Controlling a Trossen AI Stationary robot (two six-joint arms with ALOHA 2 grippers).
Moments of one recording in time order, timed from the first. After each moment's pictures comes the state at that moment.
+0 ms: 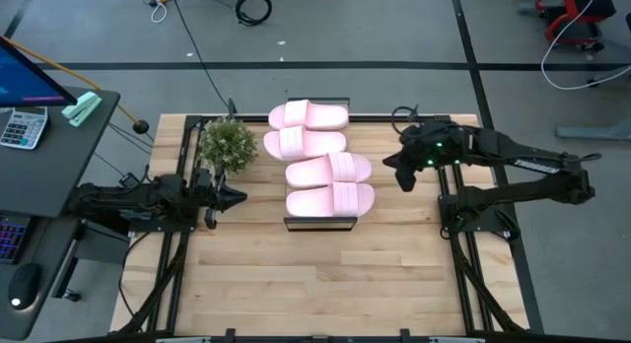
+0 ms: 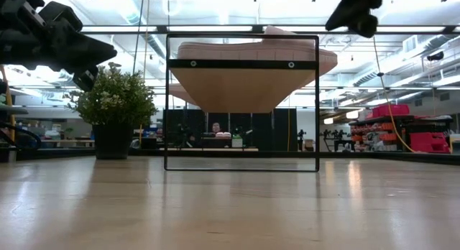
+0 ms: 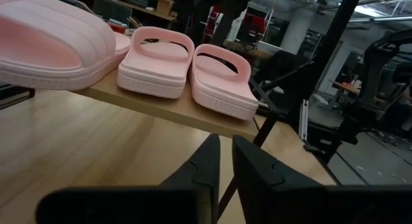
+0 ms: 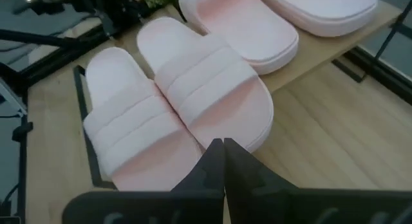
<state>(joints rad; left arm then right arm) -0.03 0.03 0.01 0.04 -0.07 -0.33 -0.23 0.96 1.05 -0.77 -0.01 0.39</state>
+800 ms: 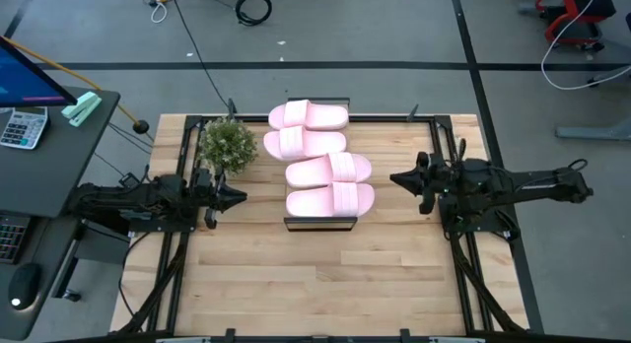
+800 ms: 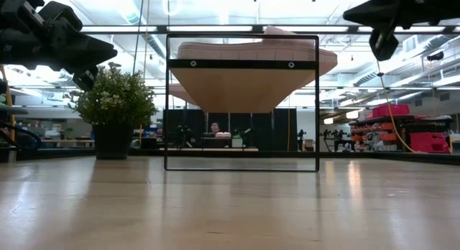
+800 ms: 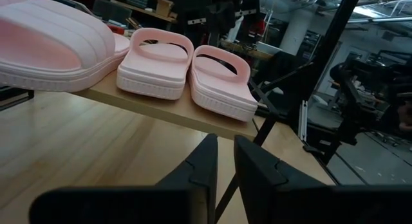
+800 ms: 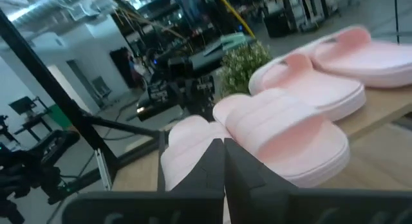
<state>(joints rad) -0.03 0.03 0.01 0.05 -0.07 -0.33 0.04 0.43 0.37 0.03 0.18 0.49</state>
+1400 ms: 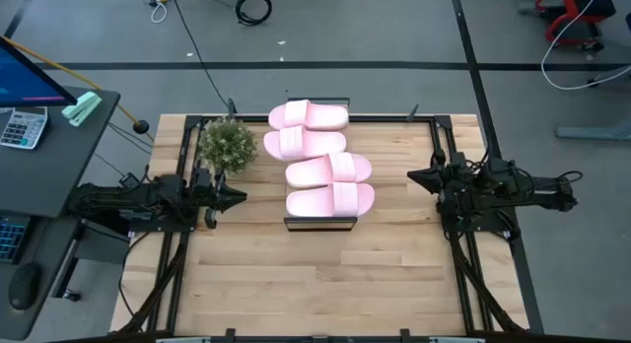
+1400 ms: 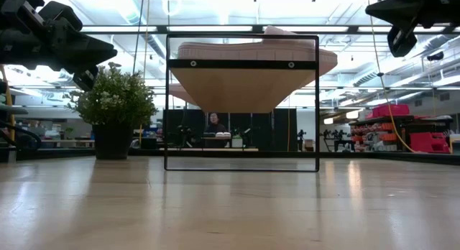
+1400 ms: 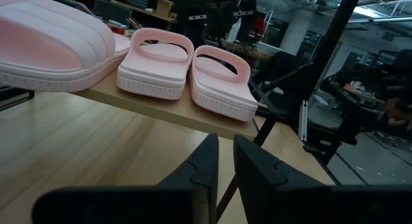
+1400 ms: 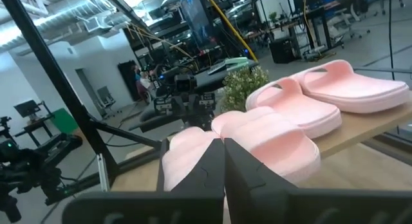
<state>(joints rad) -0.03 0.03 0.01 0.05 -0.07 -0.33 0.04 0.12 0.33 -0.14 0.19 0.39</state>
